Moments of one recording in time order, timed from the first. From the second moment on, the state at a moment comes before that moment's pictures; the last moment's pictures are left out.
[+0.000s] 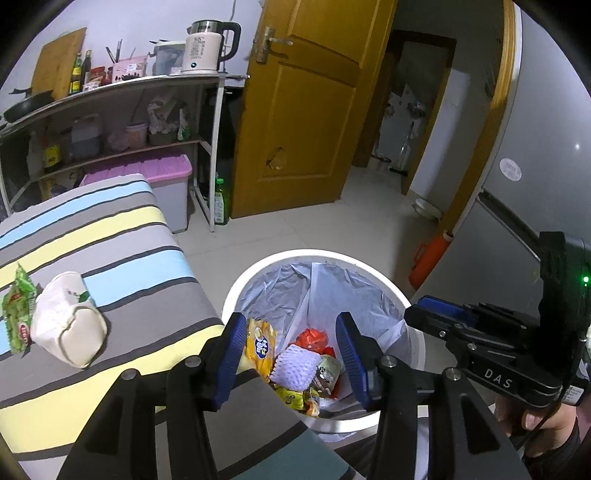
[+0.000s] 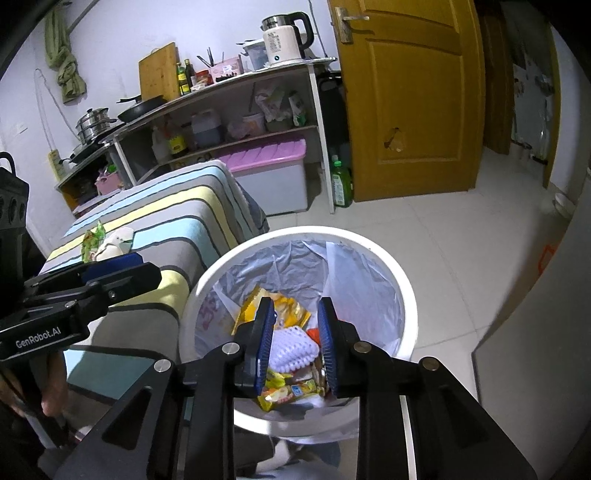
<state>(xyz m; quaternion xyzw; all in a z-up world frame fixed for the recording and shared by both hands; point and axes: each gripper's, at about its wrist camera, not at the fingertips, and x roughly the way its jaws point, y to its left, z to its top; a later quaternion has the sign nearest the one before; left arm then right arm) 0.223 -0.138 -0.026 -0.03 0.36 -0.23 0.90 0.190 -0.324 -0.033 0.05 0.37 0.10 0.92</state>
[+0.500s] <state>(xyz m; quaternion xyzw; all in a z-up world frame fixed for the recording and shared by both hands) 0.180 -0.099 0.006 -0.03 0.31 -0.19 0.93 0.166 -0.291 -0.002 0.03 0.34 0.13 0.93</state>
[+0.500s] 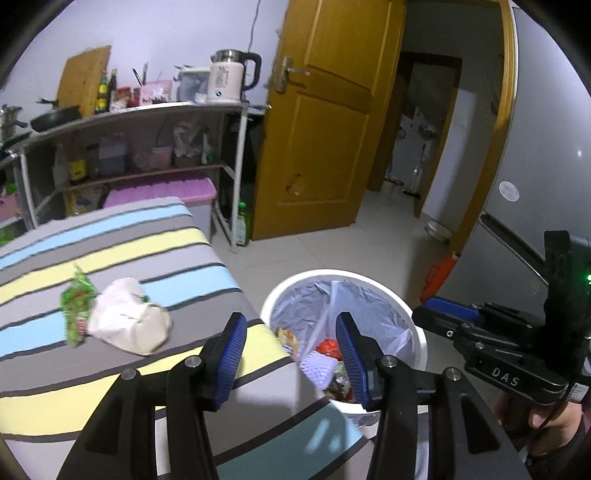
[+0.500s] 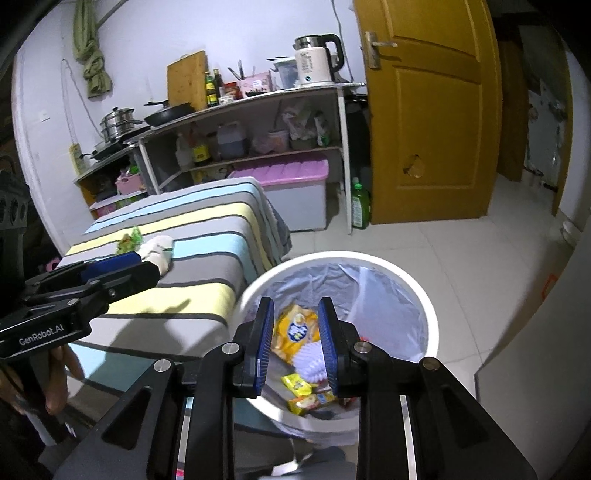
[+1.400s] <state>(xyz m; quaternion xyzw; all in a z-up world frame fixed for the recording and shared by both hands) 0.120 0.003 0.024 -0.06 0.27 -0.09 0.96 0.140 -0.204 0.015 -0.03 0.33 0.22 0.92</state>
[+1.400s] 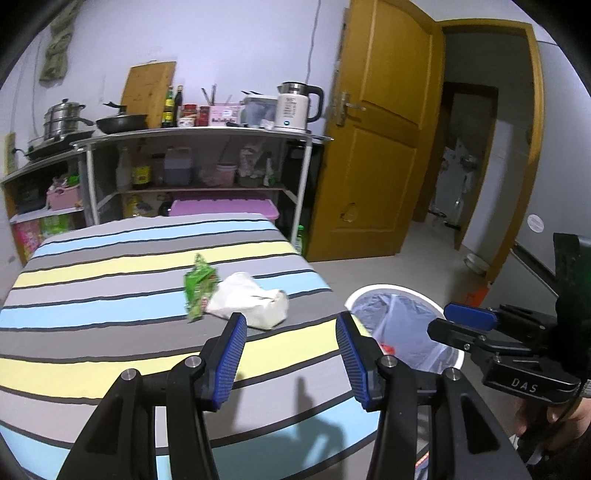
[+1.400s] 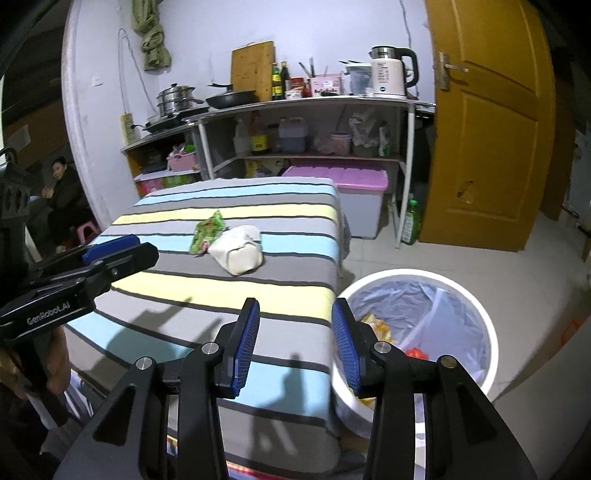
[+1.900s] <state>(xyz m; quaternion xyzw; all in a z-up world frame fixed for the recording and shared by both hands) 0.127 0.047 0.019 -0.05 0.28 -0.05 0.96 0.165 -0.153 0.001 -0.05 0.34 0.28 0.90</state>
